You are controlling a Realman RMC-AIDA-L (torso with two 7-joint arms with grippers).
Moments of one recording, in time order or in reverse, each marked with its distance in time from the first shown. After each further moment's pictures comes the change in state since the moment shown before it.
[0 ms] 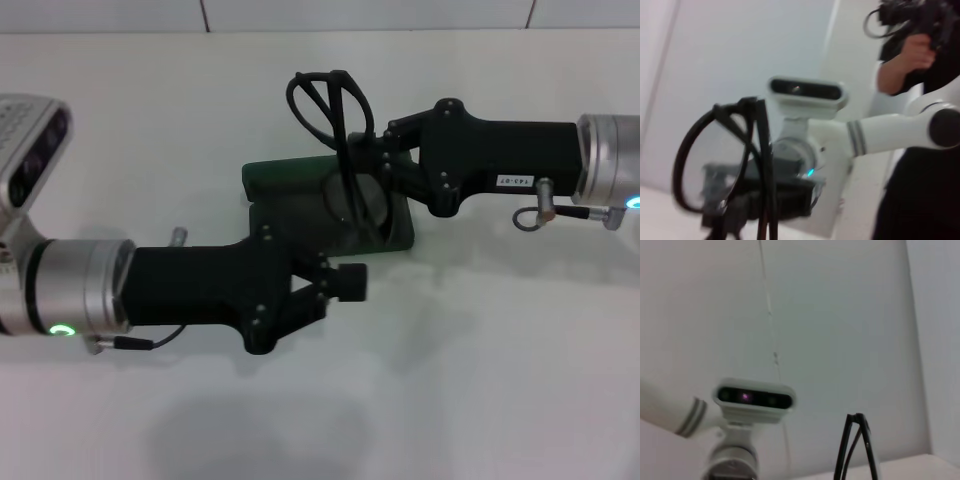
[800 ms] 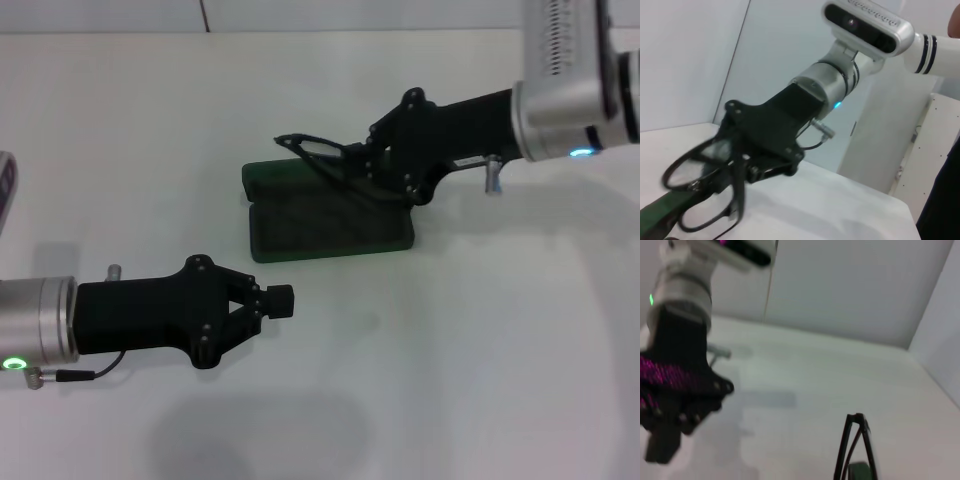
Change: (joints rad) left arm 0.104 0.051 0.002 0.002 0.036 -0.123 -0.008; right arm 0.095 0.002 -0.119 -0.248 -0.410 0.320 0.083
